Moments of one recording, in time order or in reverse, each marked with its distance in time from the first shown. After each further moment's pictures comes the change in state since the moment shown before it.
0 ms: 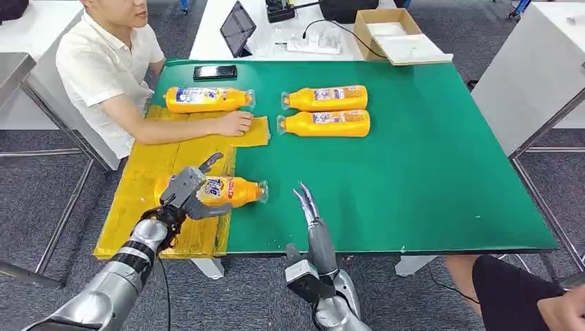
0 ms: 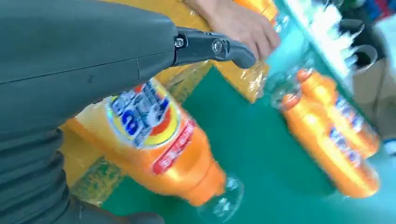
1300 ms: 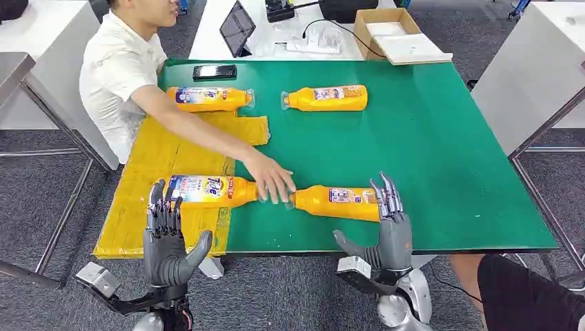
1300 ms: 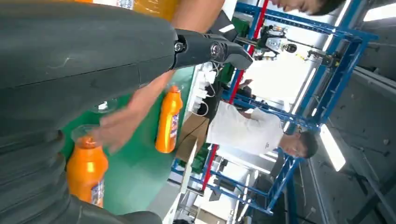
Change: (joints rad) left arm 0.693 -0.172 -0.076 -0.931 0.531 0.153 -0.139; right arm 0.097 -0.195 -0.277 -0.252 0.381 -0.120 0.165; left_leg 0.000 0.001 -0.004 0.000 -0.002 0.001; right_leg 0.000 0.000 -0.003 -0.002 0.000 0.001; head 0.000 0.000
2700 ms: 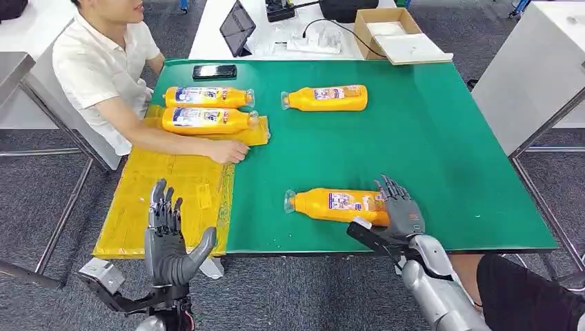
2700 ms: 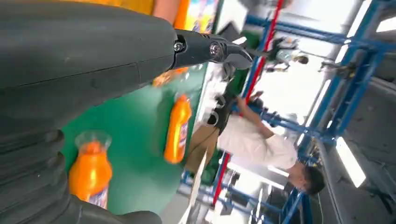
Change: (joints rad) left arm 0.017 0.000 -0.047 -0.057 -0.013 0.116 0.087; right arm -0.318 -0.160 0.023 0.539 0.305 0.237 0.353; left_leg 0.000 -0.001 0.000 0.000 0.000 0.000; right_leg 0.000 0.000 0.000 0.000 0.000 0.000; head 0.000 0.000
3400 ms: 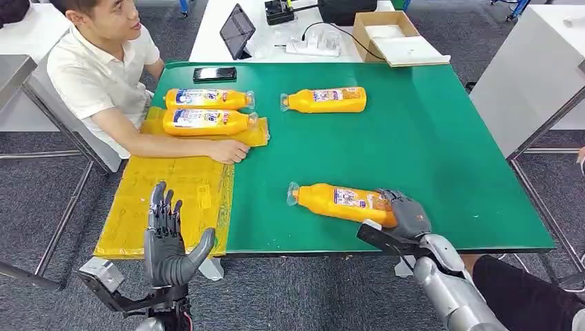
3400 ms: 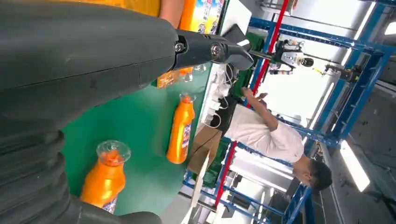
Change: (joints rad) left arm 0.006 0.001 0.006 -0.002 -0.008 0.015 0.006; right arm -0.025 -0.050 0.025 0.066 -0.126 0.103 -0.141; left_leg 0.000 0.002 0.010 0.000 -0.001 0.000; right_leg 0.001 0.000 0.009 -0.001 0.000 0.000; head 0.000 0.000
